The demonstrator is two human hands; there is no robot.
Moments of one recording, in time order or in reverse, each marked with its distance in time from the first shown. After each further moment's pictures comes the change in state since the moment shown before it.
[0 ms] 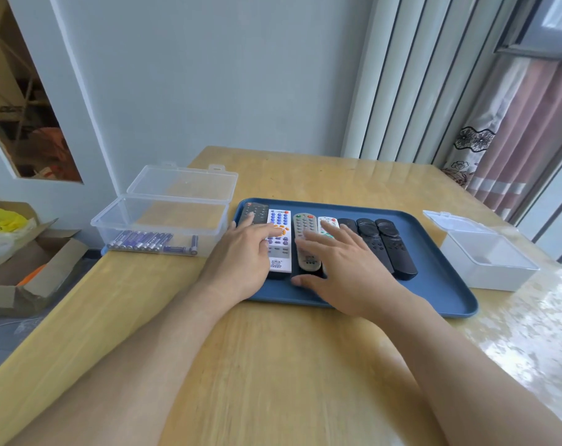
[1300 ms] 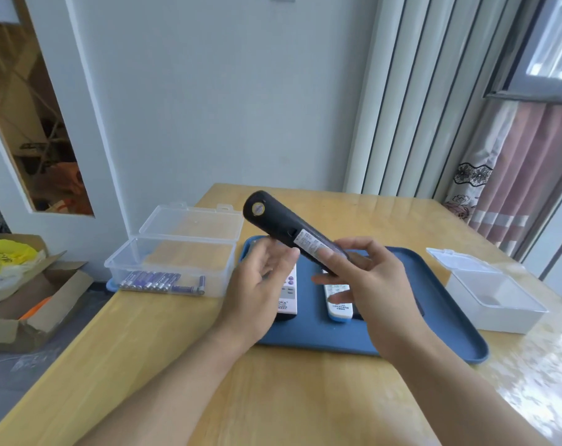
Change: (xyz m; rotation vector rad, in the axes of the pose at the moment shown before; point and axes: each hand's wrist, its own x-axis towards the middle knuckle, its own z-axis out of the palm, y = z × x) left_hand -0.013 0.036 -0.012 -0.802 0.168 0.065; right_hand -0.012 -0.027 -0.048 1.404 0.406 0.364
